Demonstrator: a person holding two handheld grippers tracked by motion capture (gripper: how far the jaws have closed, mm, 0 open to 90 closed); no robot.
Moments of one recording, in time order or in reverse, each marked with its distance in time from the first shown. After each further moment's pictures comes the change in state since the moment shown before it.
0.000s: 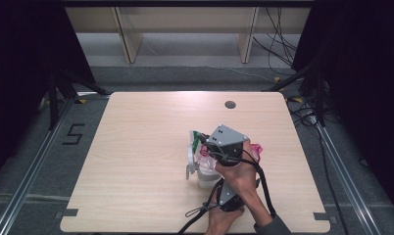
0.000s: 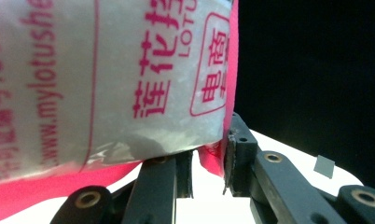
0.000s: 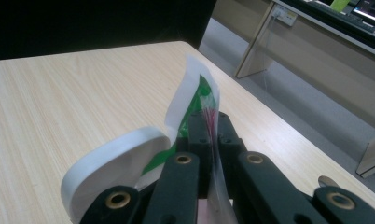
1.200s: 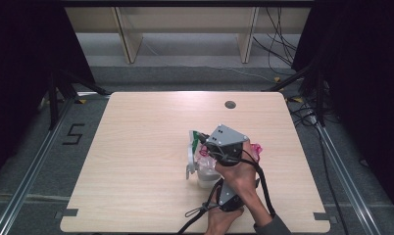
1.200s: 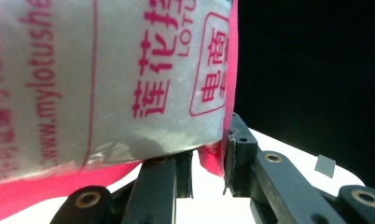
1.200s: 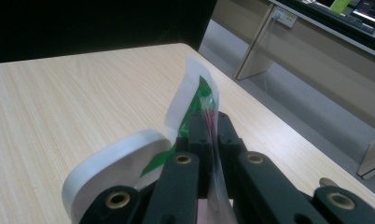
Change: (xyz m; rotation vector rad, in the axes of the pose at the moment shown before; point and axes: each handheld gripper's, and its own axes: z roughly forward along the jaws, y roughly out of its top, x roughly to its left) left arm -0.002 -0.001 0.000 0.027 -0.055 -0.024; right arm 0.001 0.000 0.000 -0.008 -0.001 0.007
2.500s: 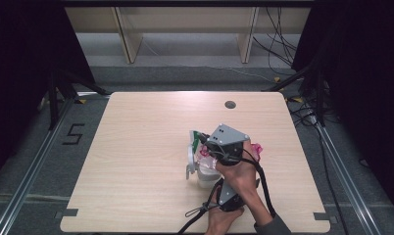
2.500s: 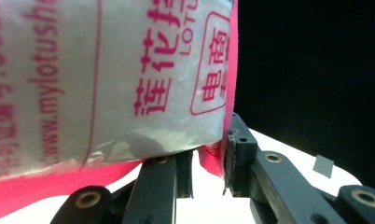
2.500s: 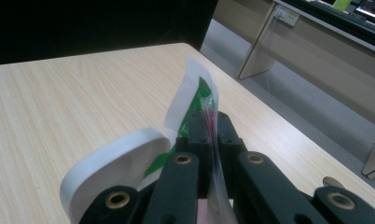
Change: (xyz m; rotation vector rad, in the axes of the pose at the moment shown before) left arm 0.000 0.001 0.000 0.009 -0.007 0.005; right arm -0.003 -0.001 0.000 -0.003 0.014 -0.008
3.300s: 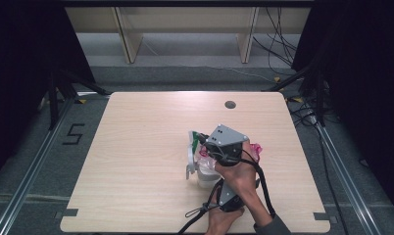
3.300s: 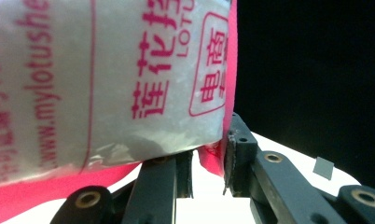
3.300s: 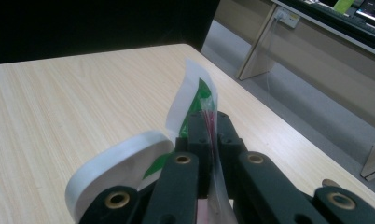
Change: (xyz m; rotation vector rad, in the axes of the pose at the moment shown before) left arm -0.001 0.000 0.000 -0.023 0.010 -0.016; right arm 0.003 0.002 0.000 -0.003 -0.002 -0.007
